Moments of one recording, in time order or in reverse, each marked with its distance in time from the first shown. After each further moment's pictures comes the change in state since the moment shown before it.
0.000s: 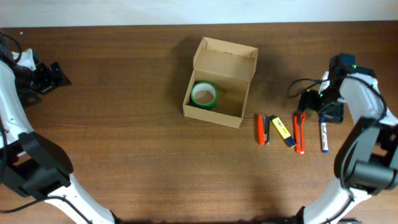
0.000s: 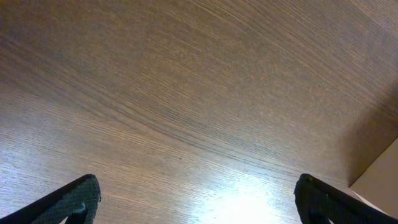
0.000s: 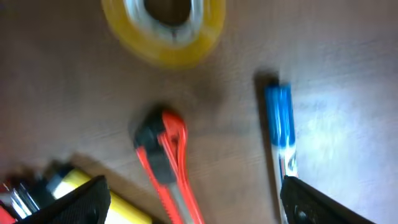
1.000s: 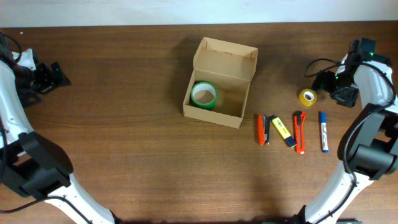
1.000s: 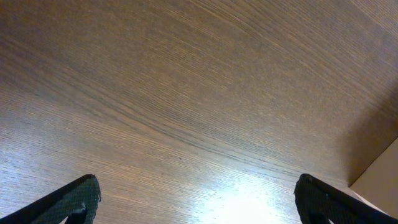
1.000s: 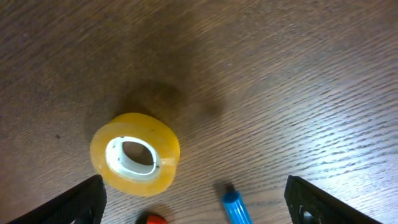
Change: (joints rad) left arm 0.000 0.000 0.000 0.000 0.000 0.000; right arm -0.087 0.150 0.222 0.060 -0.016 0.056
